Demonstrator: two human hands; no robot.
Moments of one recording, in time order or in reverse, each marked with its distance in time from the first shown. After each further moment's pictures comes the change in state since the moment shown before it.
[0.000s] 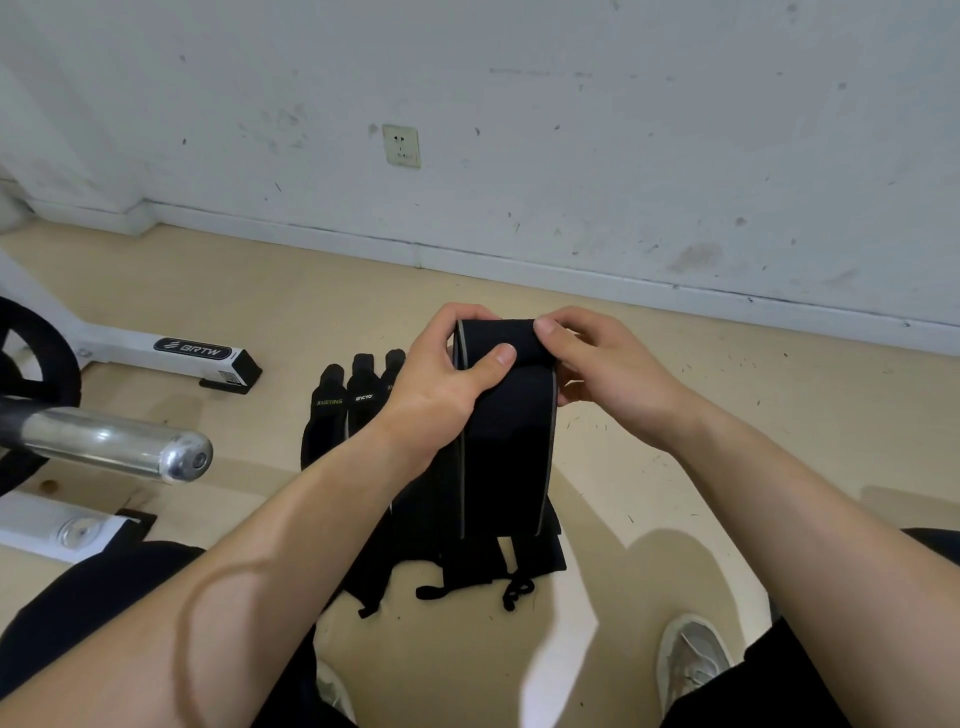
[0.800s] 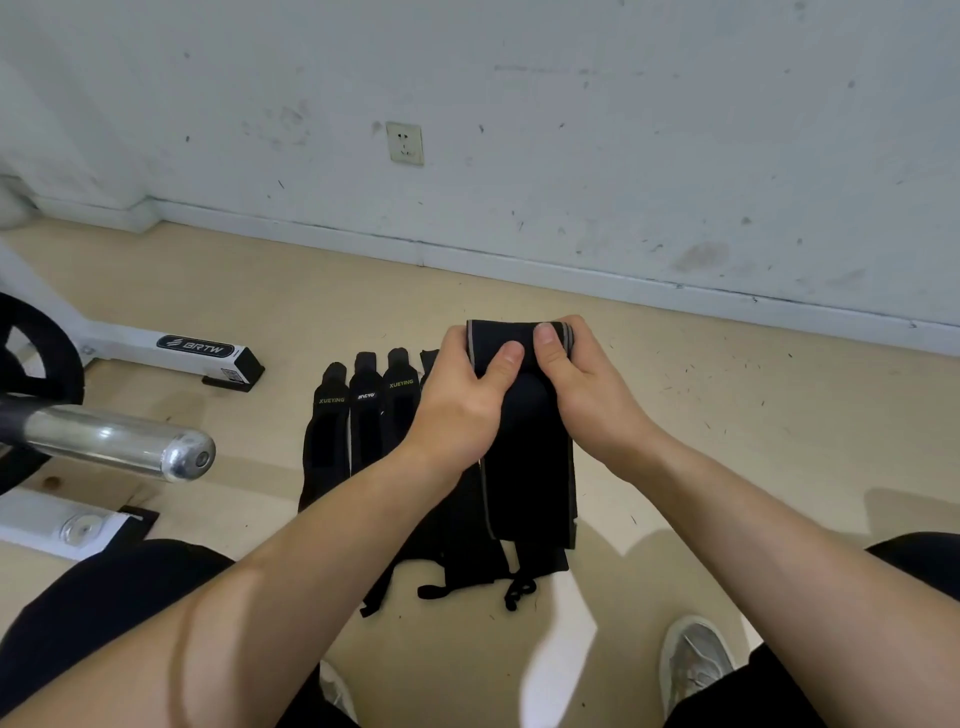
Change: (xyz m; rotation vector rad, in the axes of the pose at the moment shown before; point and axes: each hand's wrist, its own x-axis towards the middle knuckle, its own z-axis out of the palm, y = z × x) left_hand 0.001 -0.021 0.021 0.033 0.135 0.007; right_hand -0.003 0.018 0.032 0.041 0.188 -0.067
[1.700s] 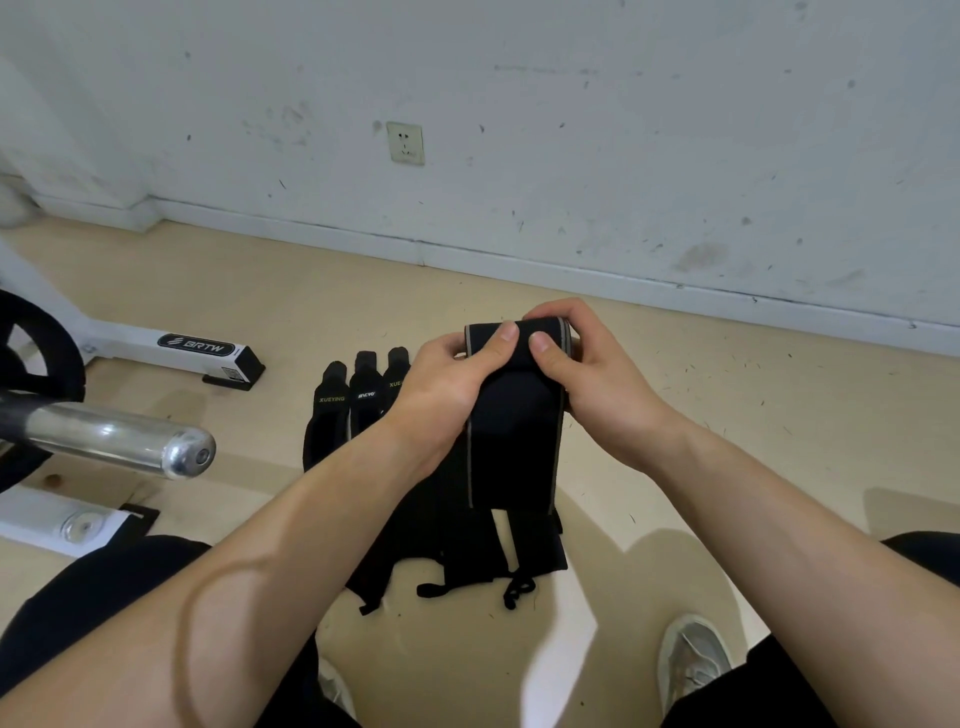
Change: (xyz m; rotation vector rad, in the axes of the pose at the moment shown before) left_hand 0.006 0.016 -0.014 -0.226 -0.147 -0.186; right_hand 0.003 -0.005 -0.010 0.182 -0.103 0.021
